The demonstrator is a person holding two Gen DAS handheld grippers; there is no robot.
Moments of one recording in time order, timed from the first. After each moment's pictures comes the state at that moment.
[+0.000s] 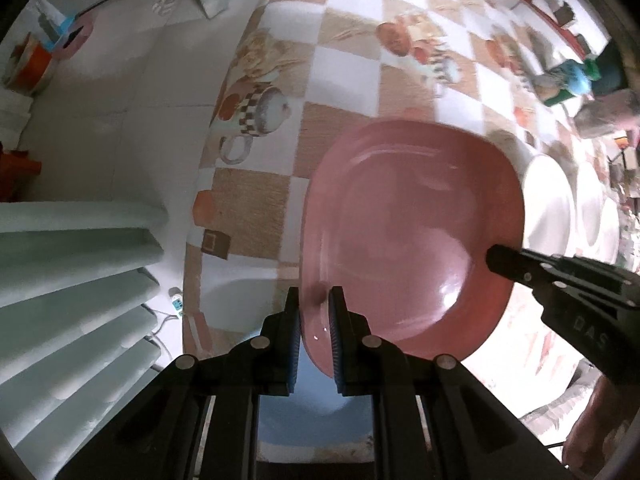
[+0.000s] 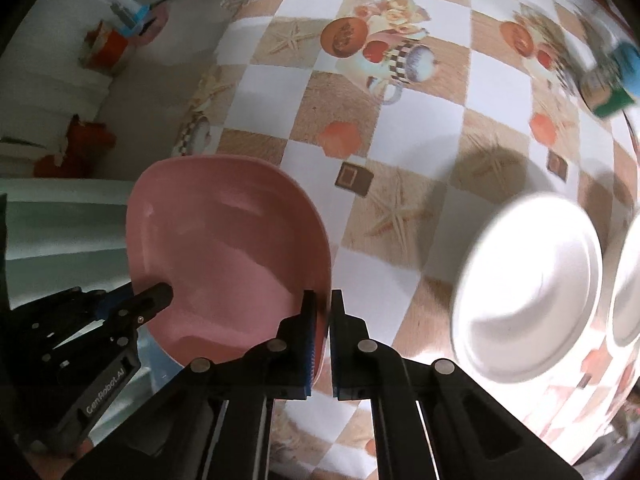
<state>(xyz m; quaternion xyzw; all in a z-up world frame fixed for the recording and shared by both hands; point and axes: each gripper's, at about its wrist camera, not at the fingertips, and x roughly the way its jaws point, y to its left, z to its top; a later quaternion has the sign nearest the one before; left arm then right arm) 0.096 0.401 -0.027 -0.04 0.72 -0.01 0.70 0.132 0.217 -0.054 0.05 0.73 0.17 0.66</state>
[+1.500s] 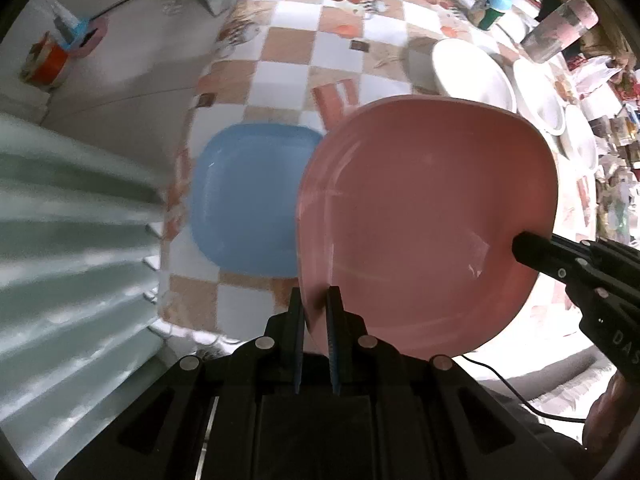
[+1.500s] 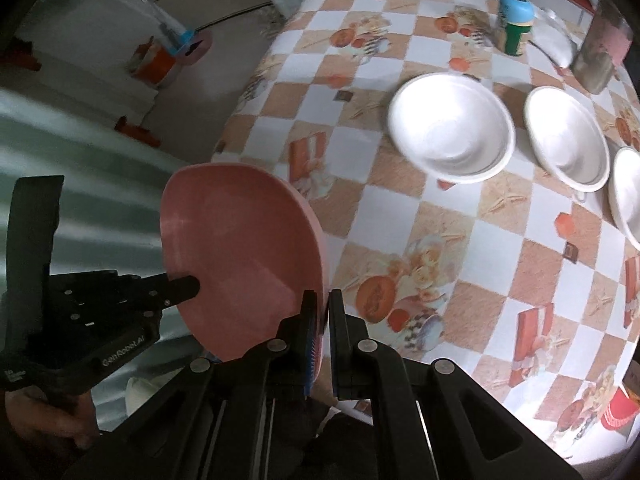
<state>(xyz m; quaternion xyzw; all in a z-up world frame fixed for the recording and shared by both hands) -0.064 0.339 0.016 -0.02 0.71 0.02 0.70 -0.027 0.146 0.042 0.05 0.67 0.23 0.70</state>
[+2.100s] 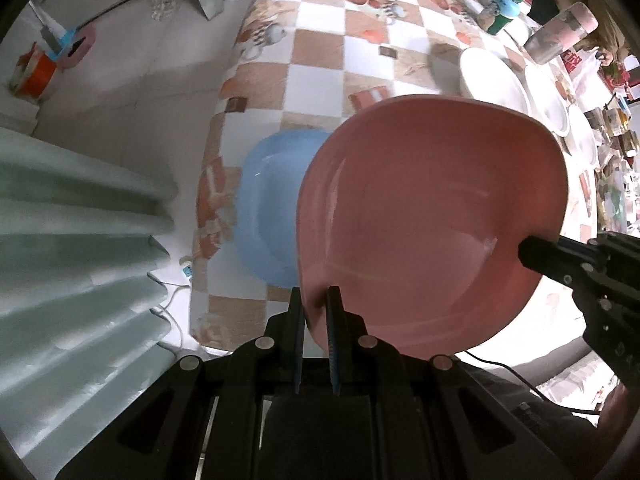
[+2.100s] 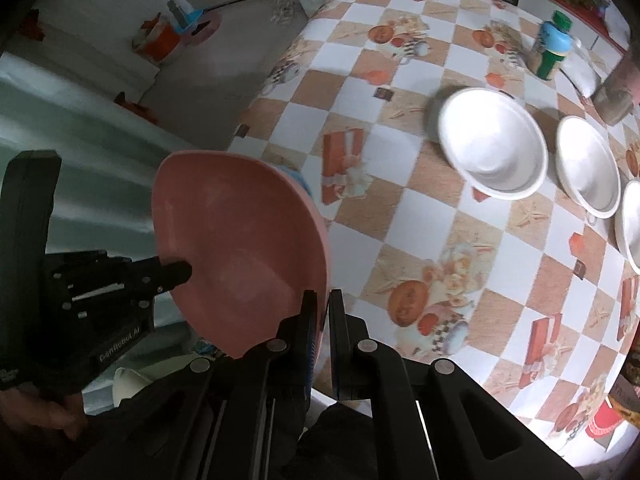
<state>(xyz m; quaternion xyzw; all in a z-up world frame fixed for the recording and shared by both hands) -0.053 0.403 0.007 -0.01 0.71 -0.02 0.70 -0.028 0.216 0.048 0.00 0.68 0.23 0.70</state>
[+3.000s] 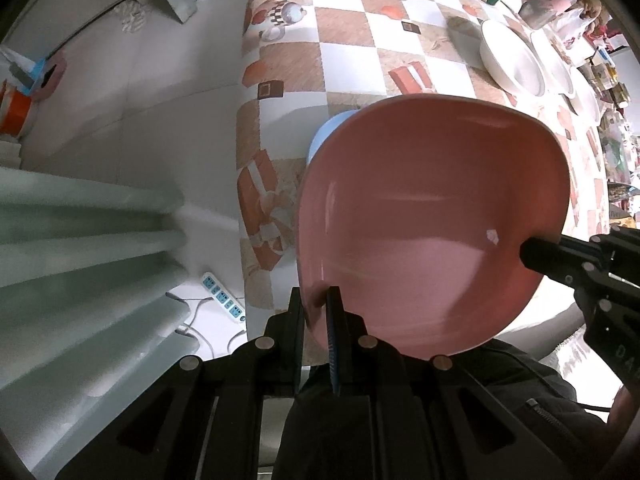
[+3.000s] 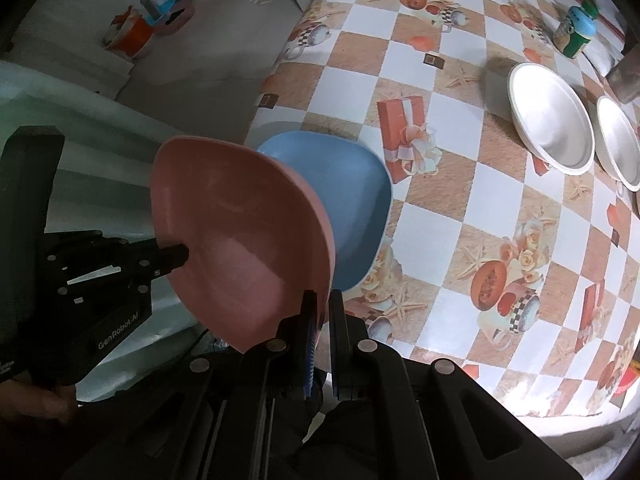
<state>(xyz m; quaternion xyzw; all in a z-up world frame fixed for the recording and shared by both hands) -0.044 0.462 -0.018 0.04 0.72 -0.08 0.69 -0.043 0.295 0.022 0.02 0.71 0.17 0.68</state>
